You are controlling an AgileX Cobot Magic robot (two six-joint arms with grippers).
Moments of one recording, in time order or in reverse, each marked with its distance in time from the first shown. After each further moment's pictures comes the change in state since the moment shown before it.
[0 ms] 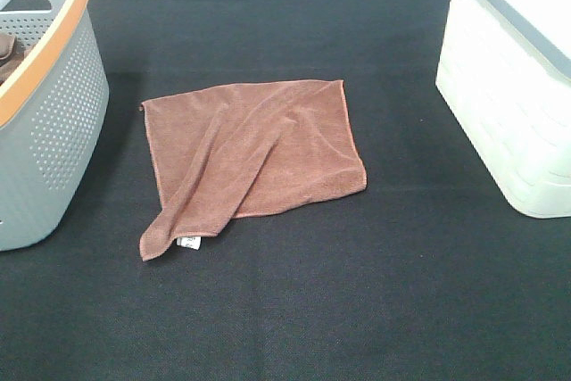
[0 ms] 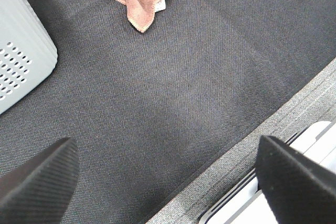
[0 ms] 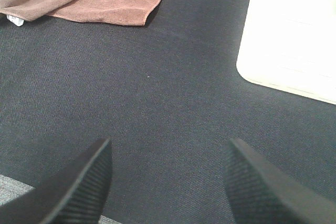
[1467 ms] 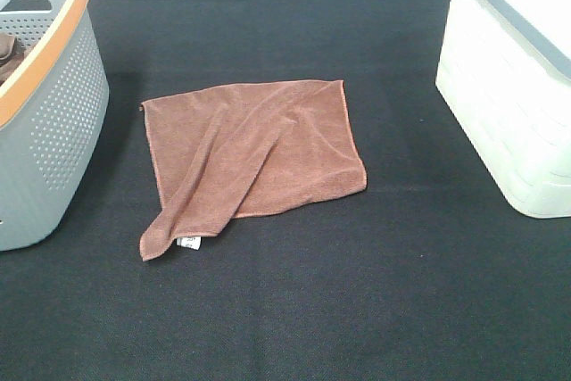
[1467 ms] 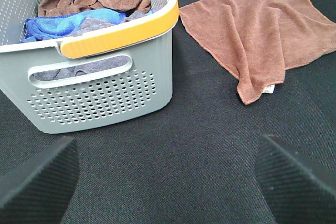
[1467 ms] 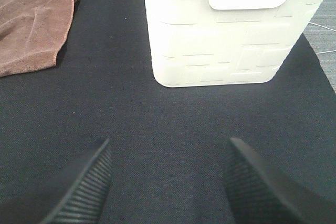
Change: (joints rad) left arm 0.468 -0.330 0.000 -0.004 -0.002 0.003; right arm -0.382 -0.127 0.003 0.000 0.001 0.002
